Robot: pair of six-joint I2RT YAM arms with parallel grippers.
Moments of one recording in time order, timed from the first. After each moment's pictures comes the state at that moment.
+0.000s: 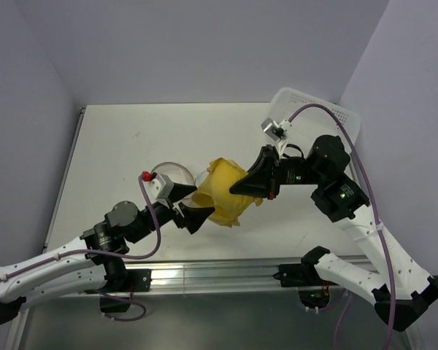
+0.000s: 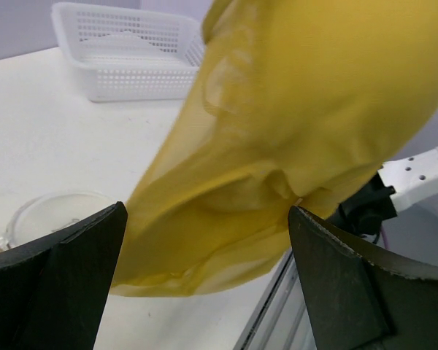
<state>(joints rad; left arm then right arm) -1.11 0.66 0.56 0.16 -0.13 -0.30 0.56 0.89 1.09 -0.18 -0.97 0.55</state>
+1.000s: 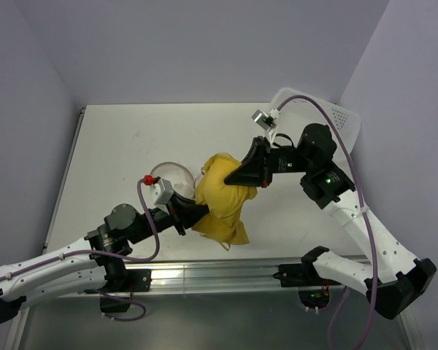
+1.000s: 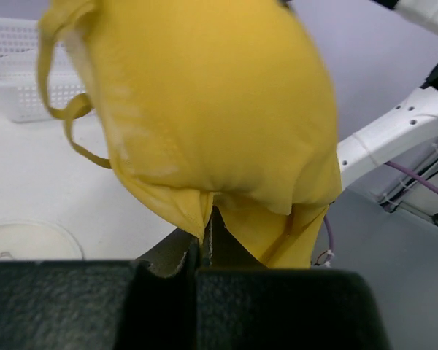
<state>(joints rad) -1.12 0.67 0.51 0.31 0.03 -0.33 0.51 1.00 1.09 -0.05 -1.09 0.64</state>
